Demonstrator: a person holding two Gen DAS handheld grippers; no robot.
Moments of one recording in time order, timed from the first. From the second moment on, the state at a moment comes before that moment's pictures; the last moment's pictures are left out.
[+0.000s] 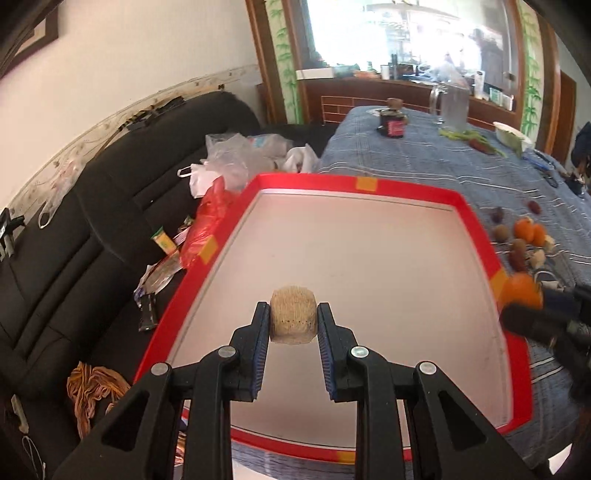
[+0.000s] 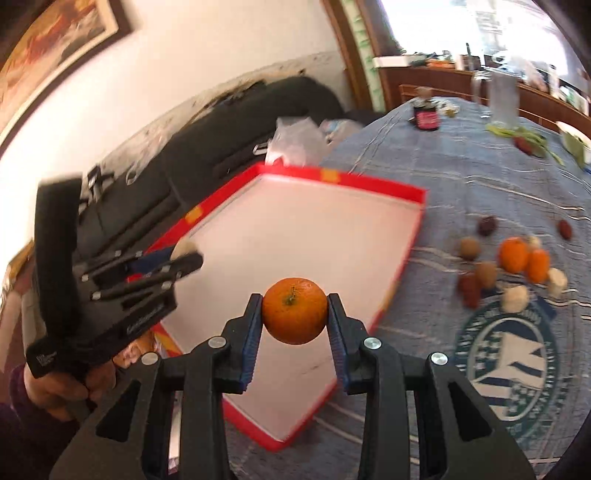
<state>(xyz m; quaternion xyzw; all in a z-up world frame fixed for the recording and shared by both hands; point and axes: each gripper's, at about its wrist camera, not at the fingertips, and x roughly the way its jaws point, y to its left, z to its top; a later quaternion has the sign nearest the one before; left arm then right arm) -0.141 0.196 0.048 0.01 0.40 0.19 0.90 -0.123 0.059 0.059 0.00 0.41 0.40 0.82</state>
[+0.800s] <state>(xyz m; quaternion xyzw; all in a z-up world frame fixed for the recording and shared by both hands) -0.157 0.208 0.039 0.06 0.39 0.25 0.88 -0.139 0.069 0.049 -0.03 0.42 0.39 0.82</state>
